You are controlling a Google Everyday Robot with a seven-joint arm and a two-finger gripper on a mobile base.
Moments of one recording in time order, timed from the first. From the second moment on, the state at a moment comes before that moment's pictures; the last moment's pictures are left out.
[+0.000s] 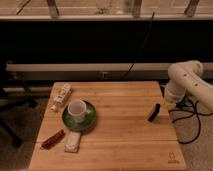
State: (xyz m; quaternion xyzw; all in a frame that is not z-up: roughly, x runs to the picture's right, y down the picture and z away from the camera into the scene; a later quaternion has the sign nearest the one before) arm 0.349 0.102 0.772 -0.33 0.04 0.08 0.94
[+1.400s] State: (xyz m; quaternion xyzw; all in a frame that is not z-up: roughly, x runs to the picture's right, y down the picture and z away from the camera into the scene) arm 0.288 0.119 0.795 -0.36 -0.04 0.07 0.93
